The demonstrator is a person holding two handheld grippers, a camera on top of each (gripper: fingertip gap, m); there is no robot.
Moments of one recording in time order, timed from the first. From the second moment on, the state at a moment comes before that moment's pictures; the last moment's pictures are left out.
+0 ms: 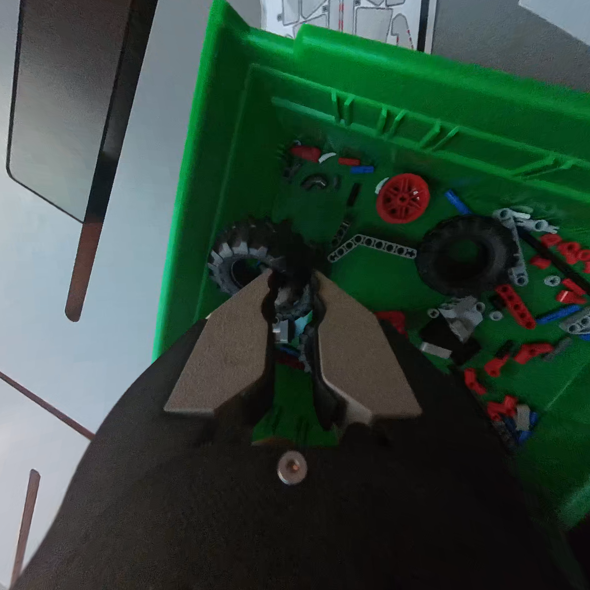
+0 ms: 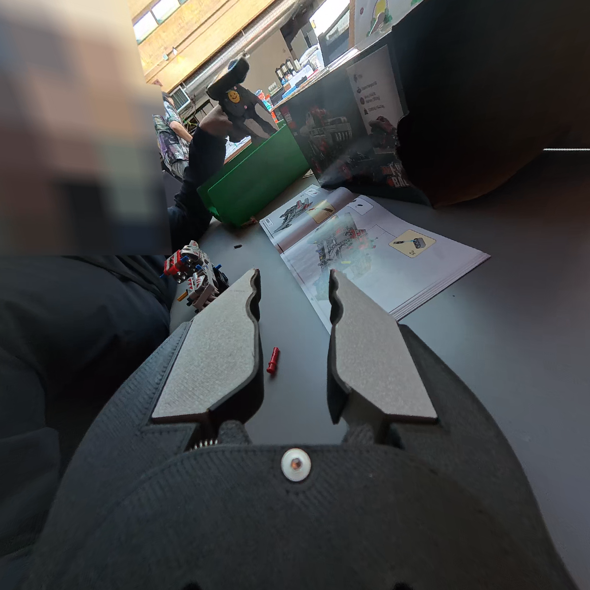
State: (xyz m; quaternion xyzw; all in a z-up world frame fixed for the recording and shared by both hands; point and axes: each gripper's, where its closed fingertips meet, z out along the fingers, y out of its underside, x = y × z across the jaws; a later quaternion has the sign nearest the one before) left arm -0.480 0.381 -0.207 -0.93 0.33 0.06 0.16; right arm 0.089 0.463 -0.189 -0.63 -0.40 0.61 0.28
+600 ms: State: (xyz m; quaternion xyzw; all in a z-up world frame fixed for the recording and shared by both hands) left arm -0.407 0.381 -0.221 -0.86 0.48 0.05 0.20; right arm 0.089 0.463 -0.189 -0.62 -0.40 0.61 0.28
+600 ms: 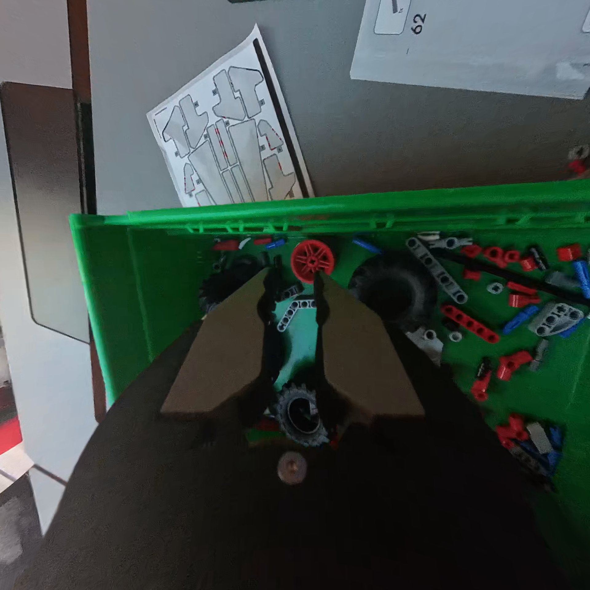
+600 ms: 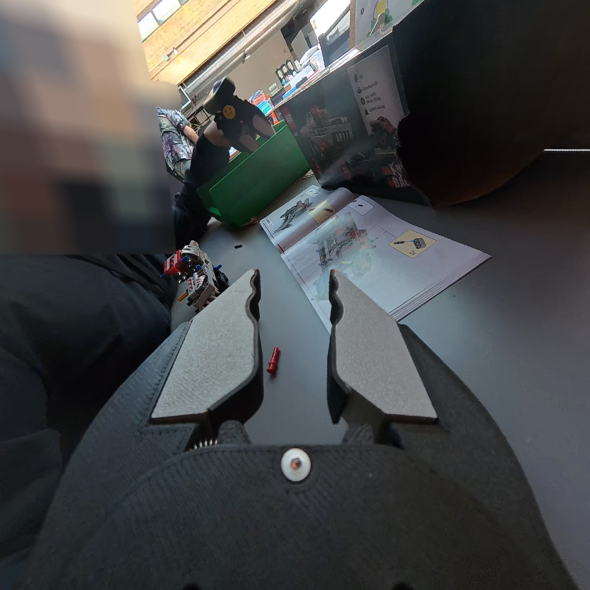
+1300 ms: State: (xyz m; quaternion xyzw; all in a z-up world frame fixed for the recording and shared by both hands) left arm -0.420 0.350 -0.196 -0.88 0.41 0.05 0.22; right arm 0.089 0.462 -0.188 -0.62 -0.40 0.61 0.28
